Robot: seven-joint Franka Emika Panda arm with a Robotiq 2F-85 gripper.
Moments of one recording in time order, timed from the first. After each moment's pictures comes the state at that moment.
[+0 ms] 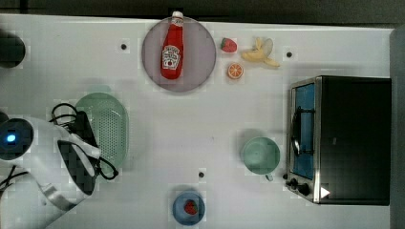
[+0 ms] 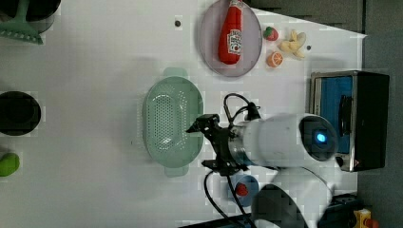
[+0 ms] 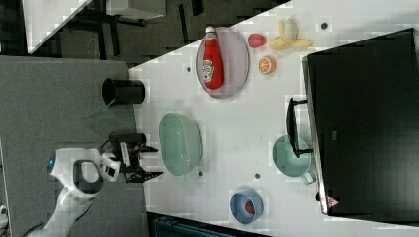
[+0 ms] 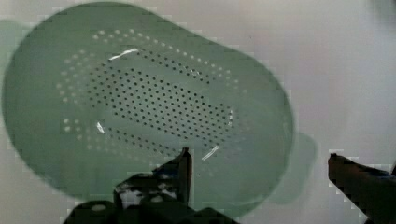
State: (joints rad) arm 0.02 0.23 0.61 -2.15 -0.03 0.66 1.05
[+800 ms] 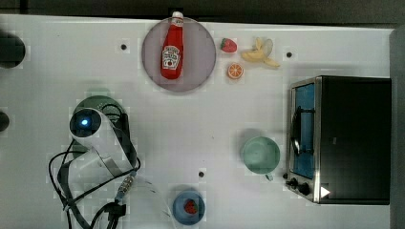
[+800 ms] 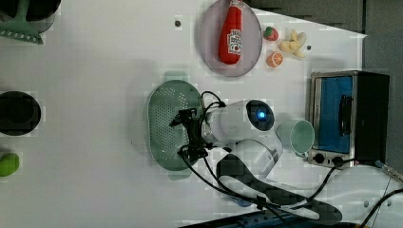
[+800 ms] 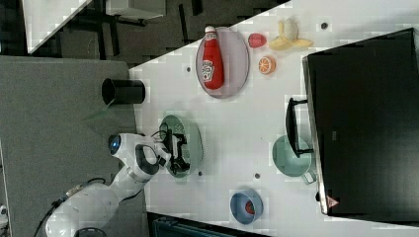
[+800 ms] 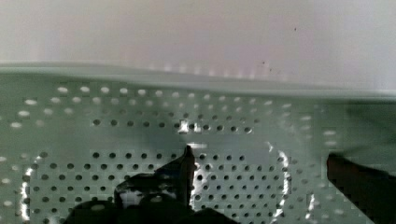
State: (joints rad) arm 0.05 0.61 0.48 -2.16 -0.17 0.99 1.24
